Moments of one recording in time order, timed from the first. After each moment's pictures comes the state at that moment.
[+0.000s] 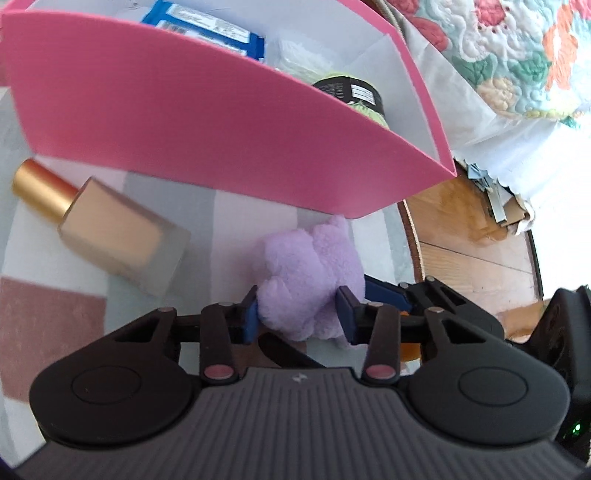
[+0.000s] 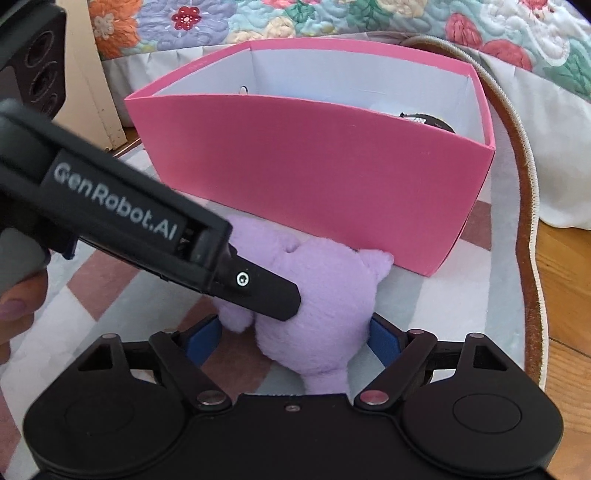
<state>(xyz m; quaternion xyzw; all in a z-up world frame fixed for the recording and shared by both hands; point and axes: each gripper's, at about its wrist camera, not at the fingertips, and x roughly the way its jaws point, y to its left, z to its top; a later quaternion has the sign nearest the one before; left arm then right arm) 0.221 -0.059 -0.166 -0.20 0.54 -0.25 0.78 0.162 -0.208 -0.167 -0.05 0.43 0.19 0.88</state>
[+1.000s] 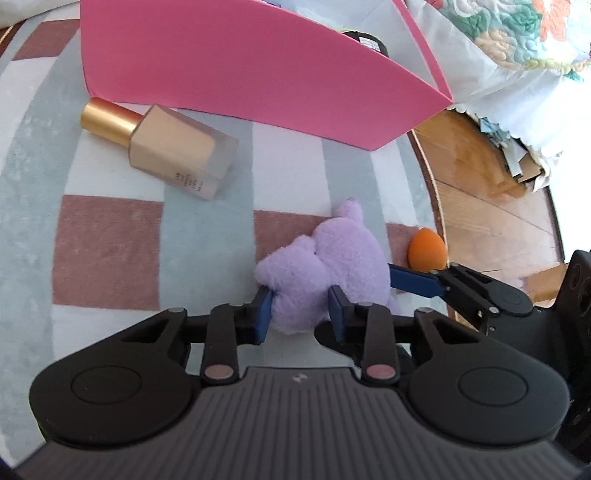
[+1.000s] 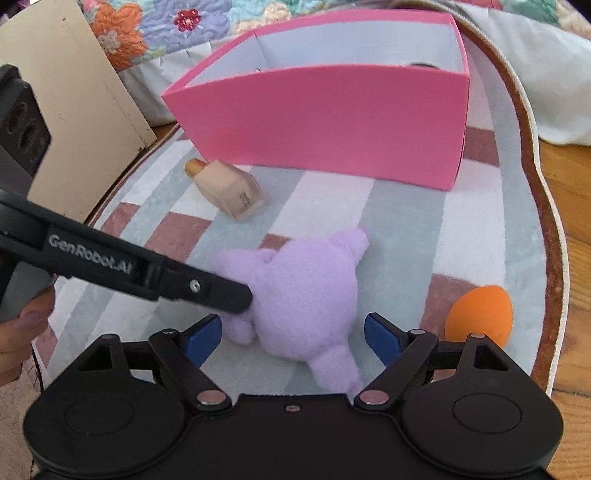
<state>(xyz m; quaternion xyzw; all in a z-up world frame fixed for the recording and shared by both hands) 0.170 -0.036 -0.161 -0.14 0.57 -0.24 0.77 0.116 -0.219 -0.151 0.04 0.47 0.21 0.86</state>
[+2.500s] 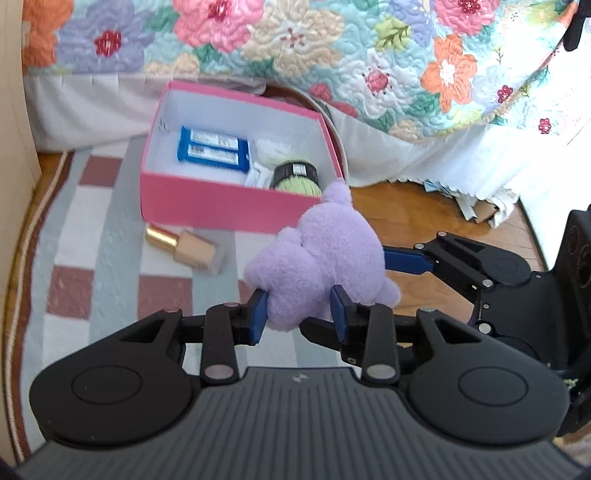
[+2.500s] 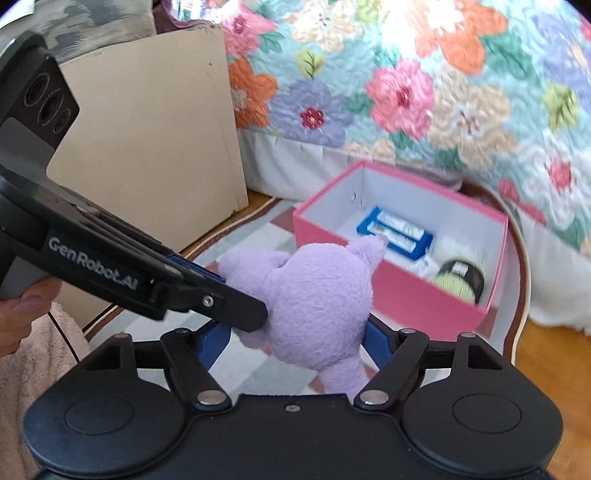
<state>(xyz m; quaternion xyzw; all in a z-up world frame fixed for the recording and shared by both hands) 0.096 0.003 0.019 -0.11 0.46 -0.24 0.85 0.076 -0.168 0.024 -0.09 0.37 0.28 0.88</state>
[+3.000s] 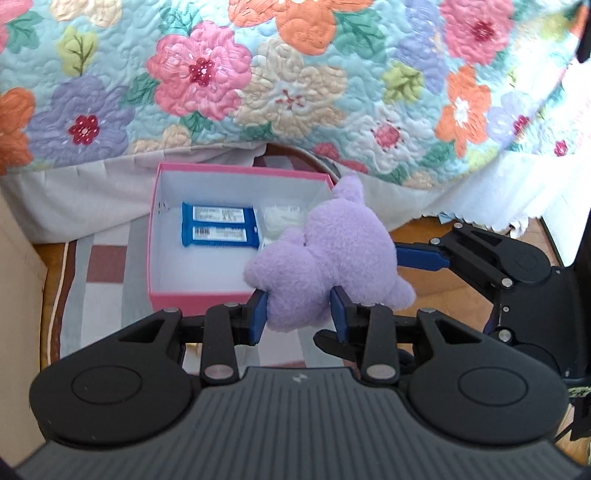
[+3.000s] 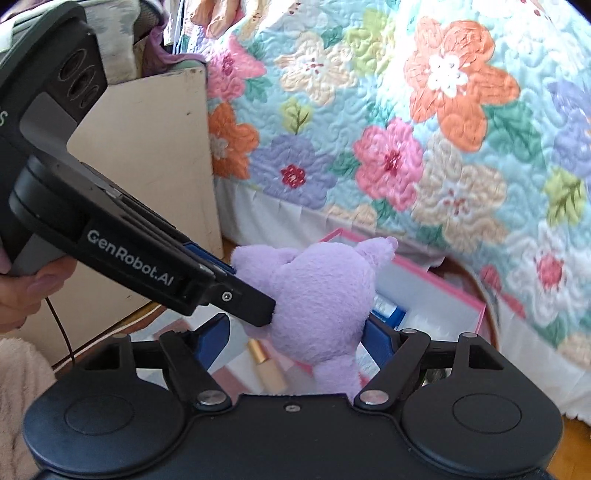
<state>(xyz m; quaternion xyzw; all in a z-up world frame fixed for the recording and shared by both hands) 0.205 -0.010 0.068 -0.08 0.45 -0.24 0.86 0.158 -0.173 0.067 -0.11 0.32 0.29 0.89</state>
